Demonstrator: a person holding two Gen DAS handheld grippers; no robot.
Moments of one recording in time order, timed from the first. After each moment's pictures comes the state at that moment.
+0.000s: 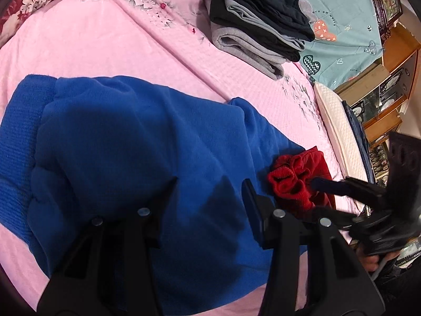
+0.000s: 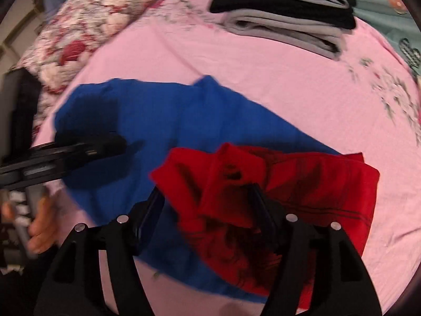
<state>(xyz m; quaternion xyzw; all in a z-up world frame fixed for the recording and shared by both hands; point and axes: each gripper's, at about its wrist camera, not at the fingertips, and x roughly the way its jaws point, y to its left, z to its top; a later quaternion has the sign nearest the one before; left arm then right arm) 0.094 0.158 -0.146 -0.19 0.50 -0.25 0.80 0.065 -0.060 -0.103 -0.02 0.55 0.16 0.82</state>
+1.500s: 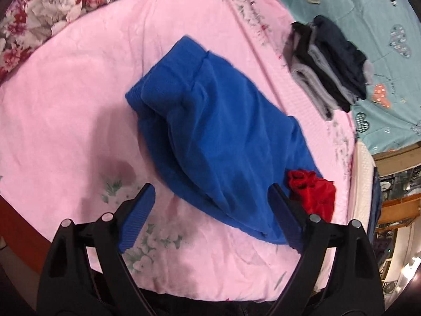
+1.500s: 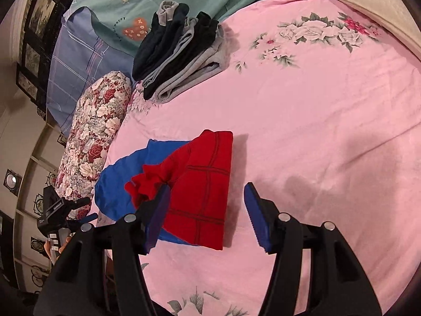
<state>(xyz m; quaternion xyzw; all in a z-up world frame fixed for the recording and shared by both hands) 0.020 0.211 -0.121 -0.30 0.55 -0.03 0.78 -0.032 -0.288 -0.084 0.26 0.43 0.13 0.85</state>
